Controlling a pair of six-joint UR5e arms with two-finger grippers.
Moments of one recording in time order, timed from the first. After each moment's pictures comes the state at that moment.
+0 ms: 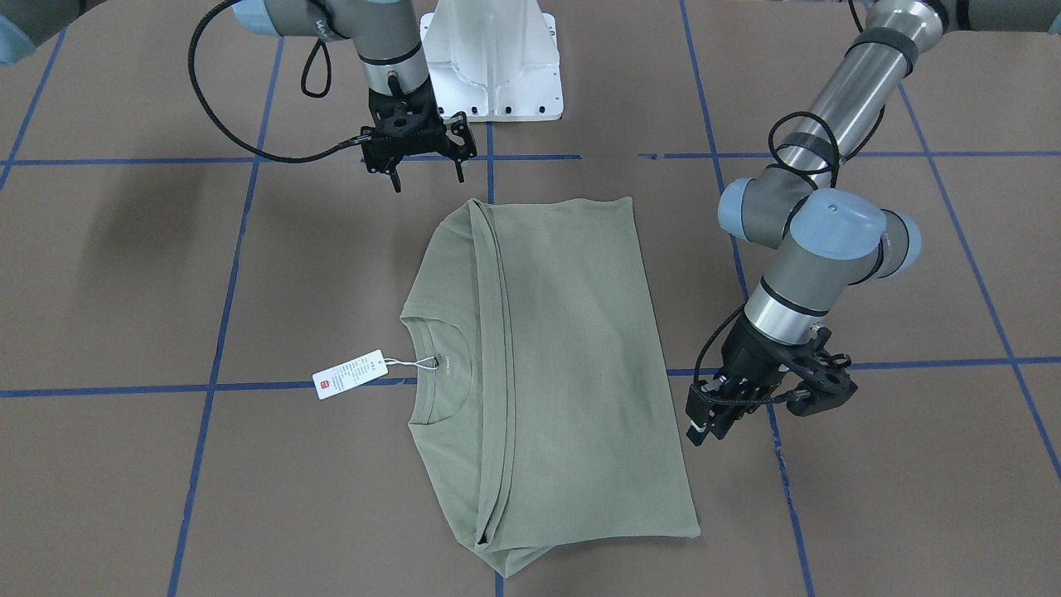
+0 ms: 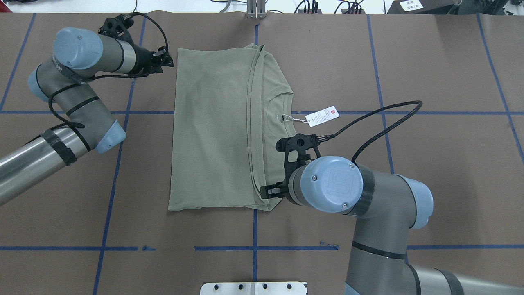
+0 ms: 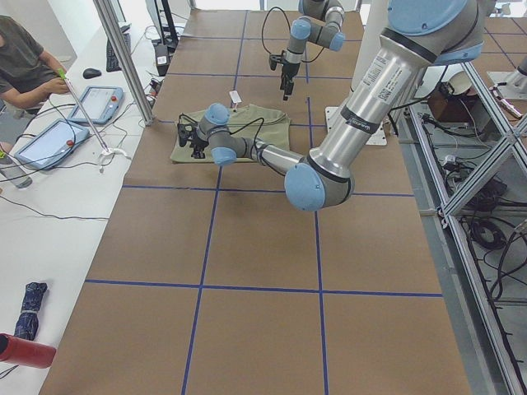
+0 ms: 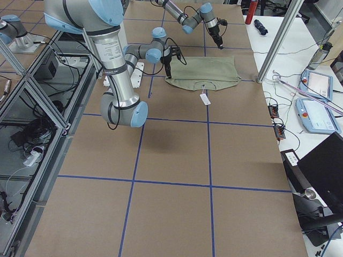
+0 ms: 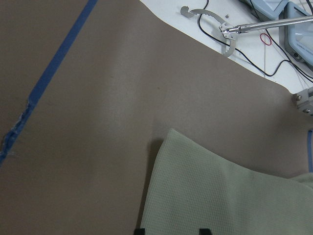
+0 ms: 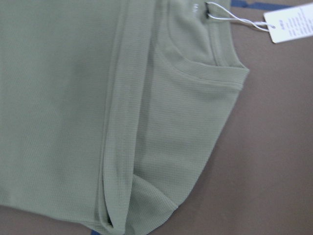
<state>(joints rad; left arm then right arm) -0.86 -2.16 -1.22 -2.47 -1.83 -1.47 0.31 -1.04 1.94 -1.58 1.59 1.11</state>
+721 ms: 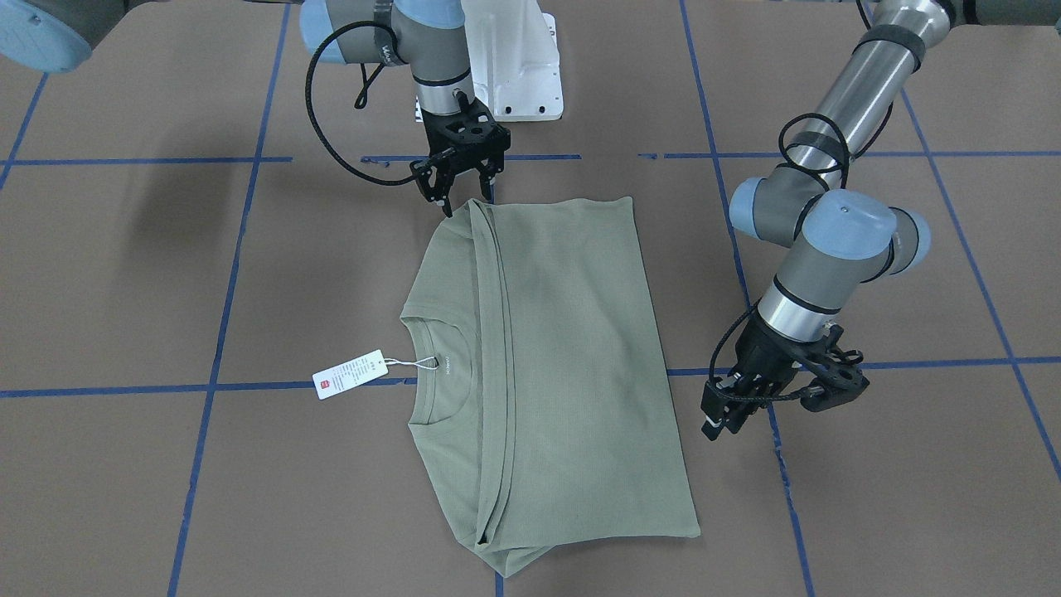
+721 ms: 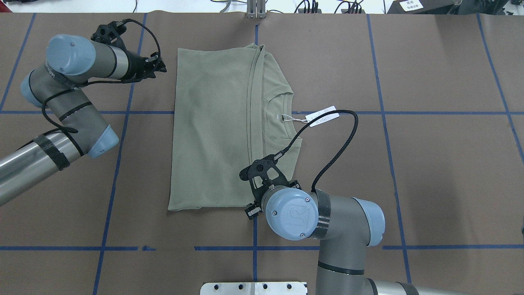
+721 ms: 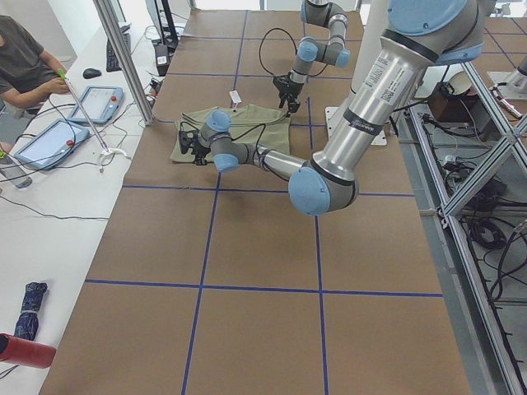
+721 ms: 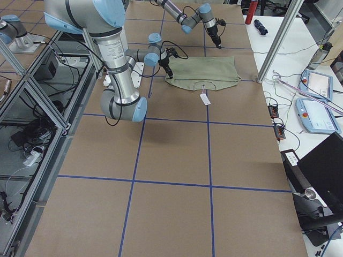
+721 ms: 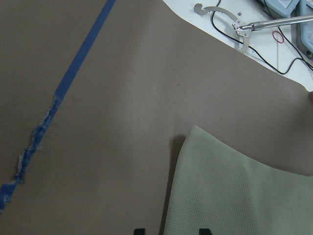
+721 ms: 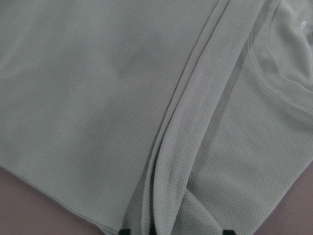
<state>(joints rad) -0.86 -2.13 -1.22 -2.48 -1.83 -1.47 0.23 -0.99 1.78 -1.47 1.46 0.89</state>
